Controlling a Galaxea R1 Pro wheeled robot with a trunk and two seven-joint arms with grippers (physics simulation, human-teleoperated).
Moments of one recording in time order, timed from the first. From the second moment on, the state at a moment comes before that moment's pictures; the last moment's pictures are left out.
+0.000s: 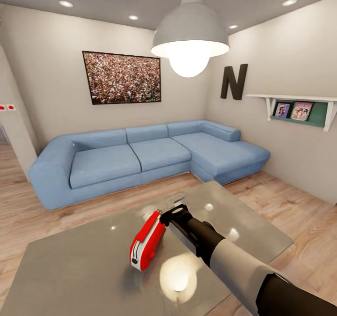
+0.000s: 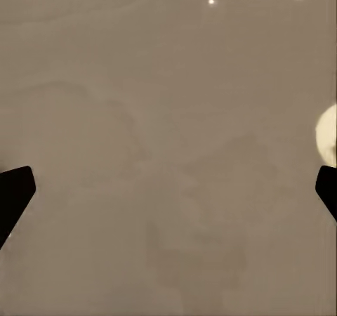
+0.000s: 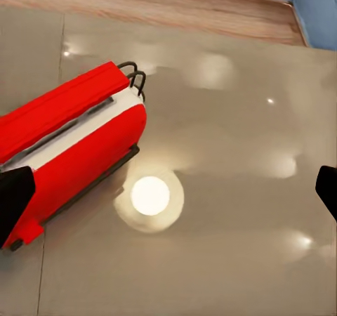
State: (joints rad) left arm -0.13 0.11 0.39 -0.51 0.03 -0.12 0.07; right arm -0.87 0.17 0.83 -0.67 -0.47 0.58 -0.35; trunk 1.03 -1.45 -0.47
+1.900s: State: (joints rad) left arm -0.13 0.11 0.39 -0.51 0.03 -0.13 0.07; right arm -0.87 0.17 0.68 -0.66 -0.78 0.40 -0.69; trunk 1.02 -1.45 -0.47
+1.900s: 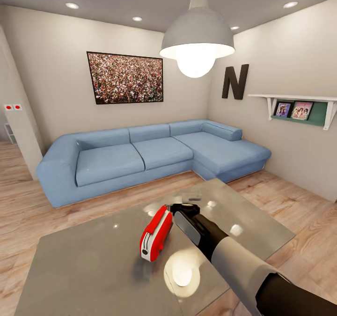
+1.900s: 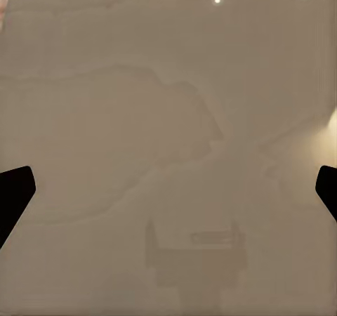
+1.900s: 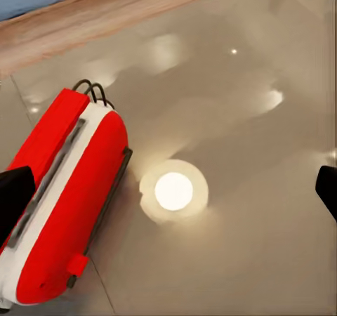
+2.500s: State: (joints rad) left arm -0.13 0.11 0.40 -0.51 0.03 -0.13 0.07; right arm -0.87 0.17 0.73 -0.66 -0.85 0.34 -0.75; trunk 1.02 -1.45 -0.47
